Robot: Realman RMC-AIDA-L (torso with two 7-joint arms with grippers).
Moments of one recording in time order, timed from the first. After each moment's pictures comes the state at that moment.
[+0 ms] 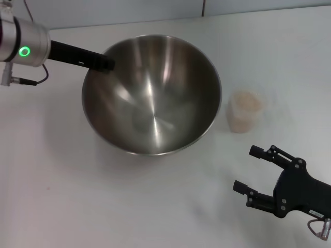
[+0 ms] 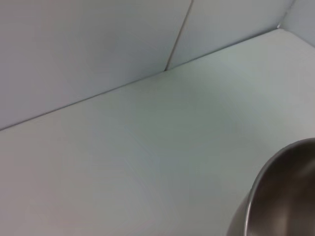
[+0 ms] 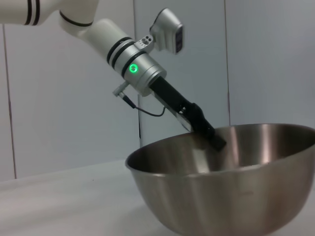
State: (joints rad) left arm -0.83 -2.06 1.10 0.90 2.36 1.21 -2.40; right arm 0.16 2.04 -0.78 -0.17 -1.60 -1.66 0.49
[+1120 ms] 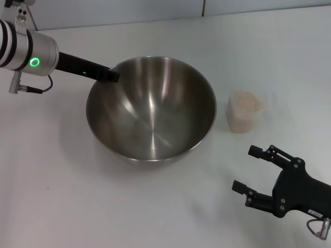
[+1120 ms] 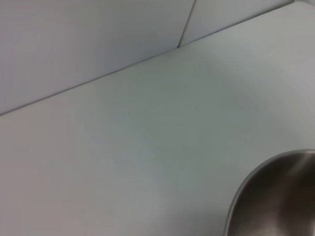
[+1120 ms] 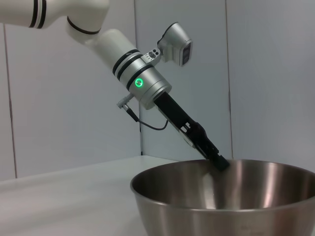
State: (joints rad) left arm -0.85 -2.07 1.12 0.81 2.40 1.14 -2.37; right arm 0.16 2.04 -0.78 -0.17 -1.60 -1.66 0.49
